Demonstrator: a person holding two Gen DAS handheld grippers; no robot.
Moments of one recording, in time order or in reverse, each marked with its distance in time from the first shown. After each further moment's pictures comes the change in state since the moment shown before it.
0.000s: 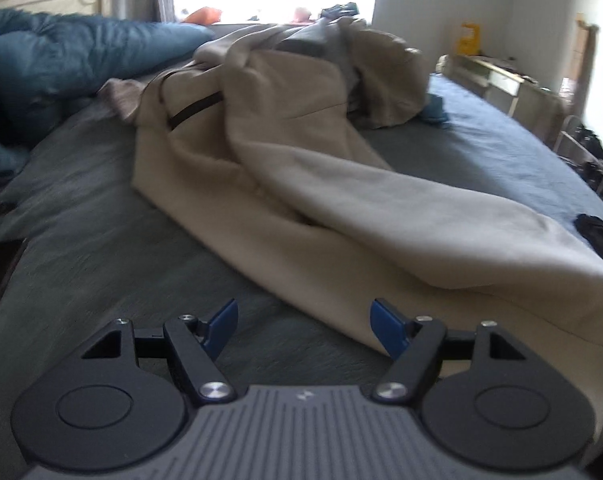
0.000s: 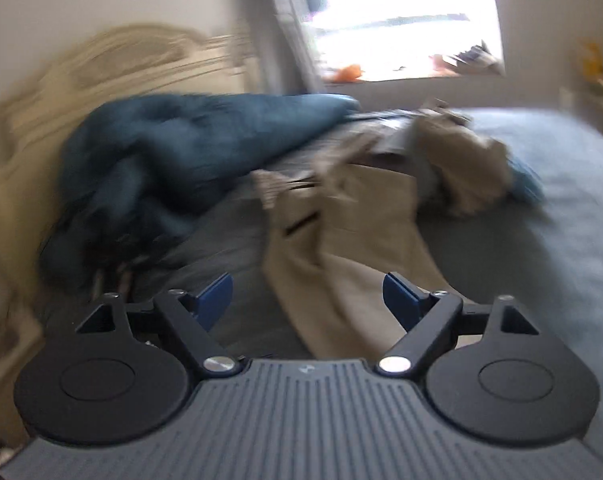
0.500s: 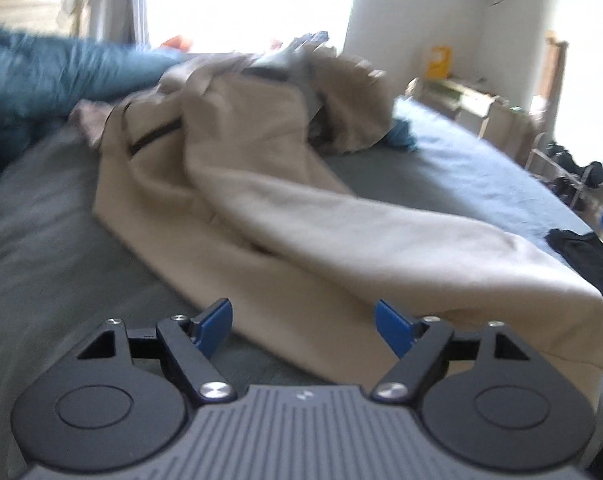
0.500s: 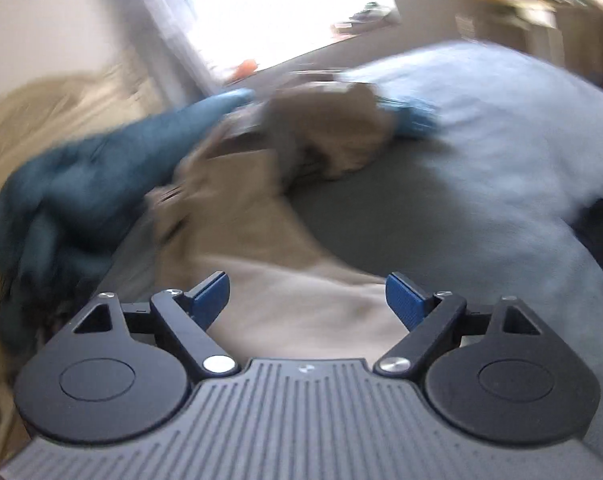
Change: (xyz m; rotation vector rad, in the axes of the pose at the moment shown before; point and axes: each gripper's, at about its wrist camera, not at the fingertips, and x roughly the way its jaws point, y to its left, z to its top) left arm 0.007 -0.016 0.000 0.070 -0.166 -0.110; right arm -0.011 -0.223 -0.086 0.489 -0.001 -0.202
